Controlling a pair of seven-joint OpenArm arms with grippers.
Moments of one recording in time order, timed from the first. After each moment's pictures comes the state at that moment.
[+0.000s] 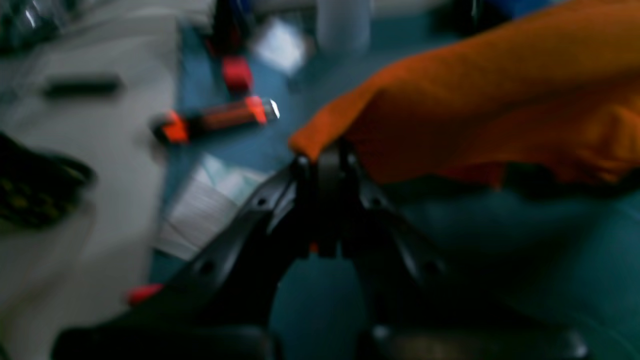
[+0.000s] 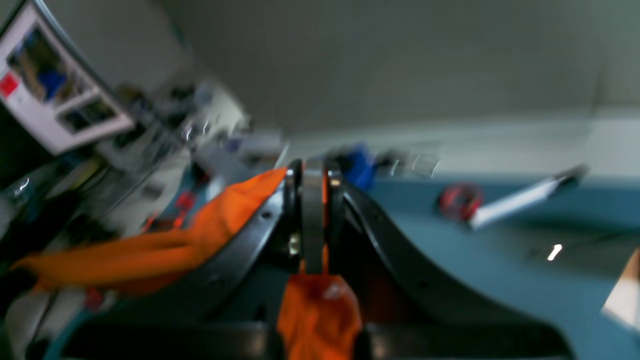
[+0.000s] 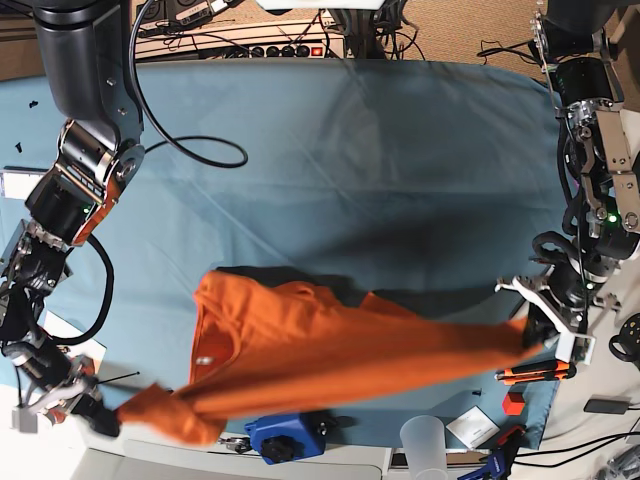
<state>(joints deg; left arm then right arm) -11.0 -19.6 -11.0 104.6 -27.5 -14.3 54.2 44.4 19.7 29.4 65.5 47.6 37.3 -66.6</state>
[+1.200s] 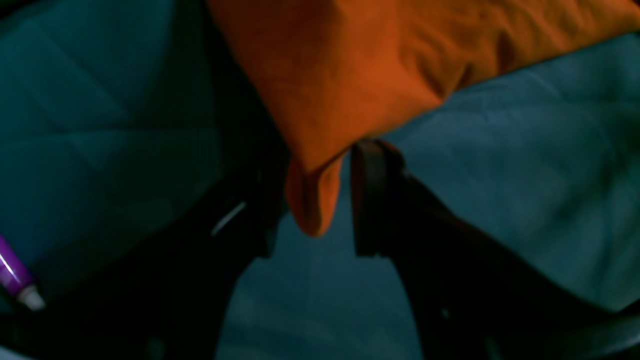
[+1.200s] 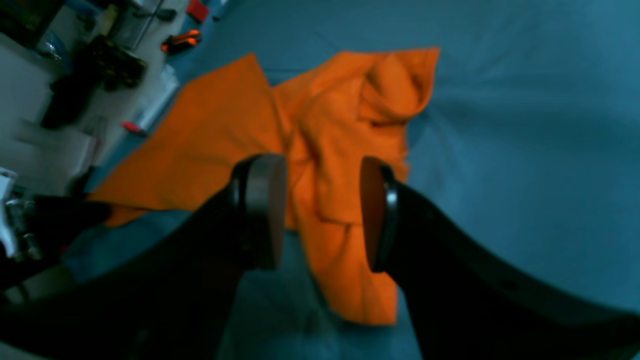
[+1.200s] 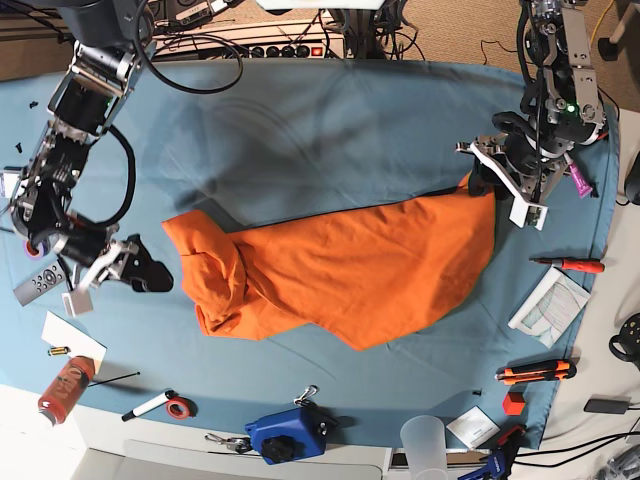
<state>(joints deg) 15.8 -12.9 -11.4 112.0 -28.8 -14.1 55.8 18.7 21.4 28.4 75.1 60.7 39.8 -78.3</state>
